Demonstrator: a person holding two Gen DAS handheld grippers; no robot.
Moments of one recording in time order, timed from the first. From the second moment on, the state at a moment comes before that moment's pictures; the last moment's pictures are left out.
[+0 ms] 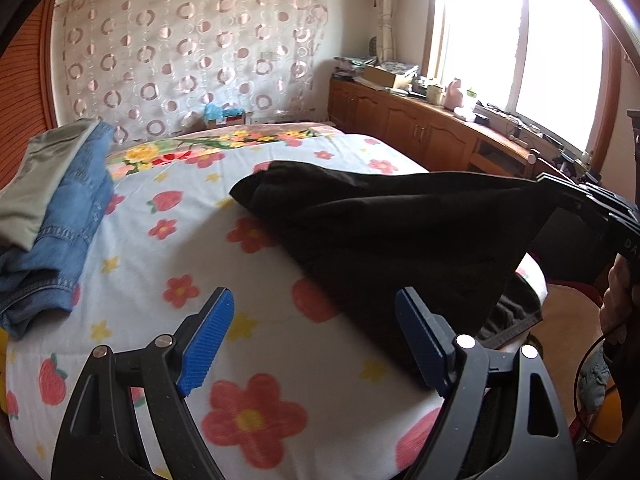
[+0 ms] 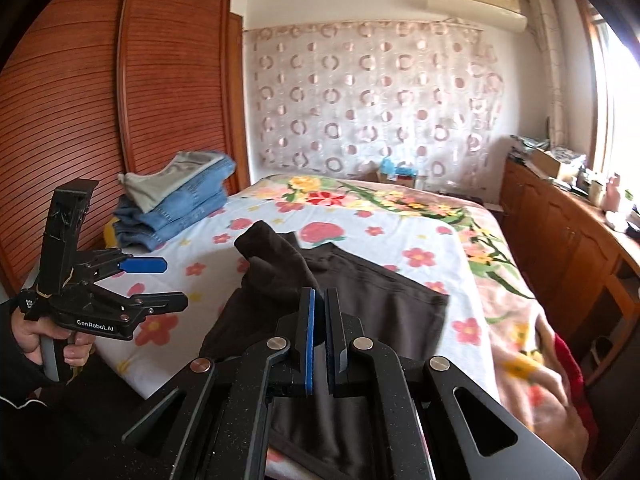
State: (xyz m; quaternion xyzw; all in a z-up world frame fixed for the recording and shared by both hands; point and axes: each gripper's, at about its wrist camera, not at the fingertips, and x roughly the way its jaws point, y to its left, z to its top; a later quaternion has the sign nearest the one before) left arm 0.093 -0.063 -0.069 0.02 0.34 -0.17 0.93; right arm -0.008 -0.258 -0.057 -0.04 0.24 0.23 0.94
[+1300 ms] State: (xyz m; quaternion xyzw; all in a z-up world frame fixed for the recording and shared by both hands) left arm 0.095 -0.106 -0.097 0.04 0.38 -0.20 0.90; right arm -0.027 -0.253 -0.098 -0.02 0.37 0.18 0.91
